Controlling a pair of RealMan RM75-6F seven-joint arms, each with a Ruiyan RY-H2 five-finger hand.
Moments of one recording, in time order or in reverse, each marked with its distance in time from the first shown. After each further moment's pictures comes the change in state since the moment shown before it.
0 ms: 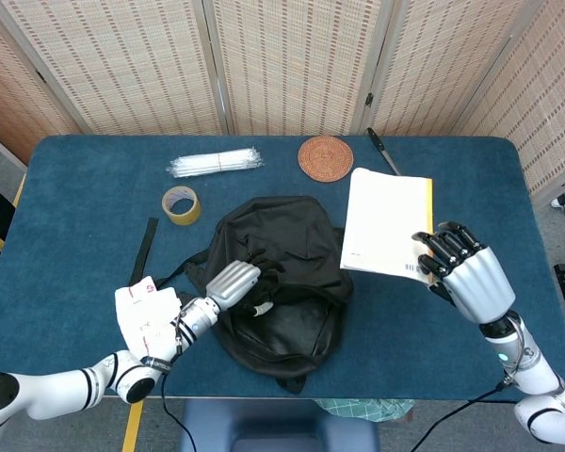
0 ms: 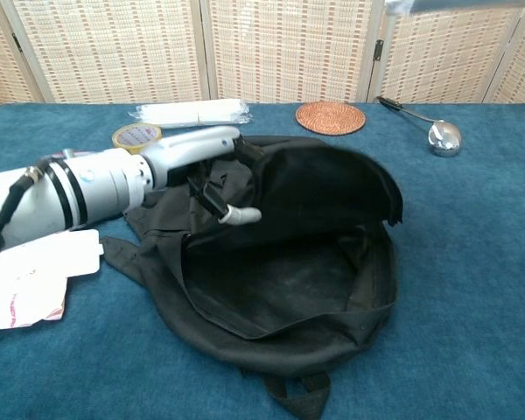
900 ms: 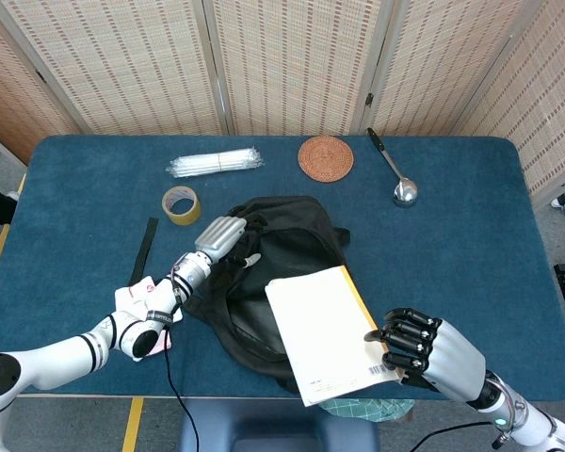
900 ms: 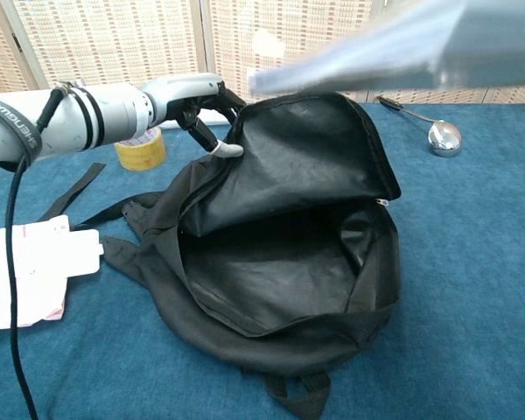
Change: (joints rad) left arm -0.131 0.034 -0.113 0.176 -0.195 -0.174 0.005; right arm -0.027 0.014 -0.161 -0.170 -0.321 0.101 0.188
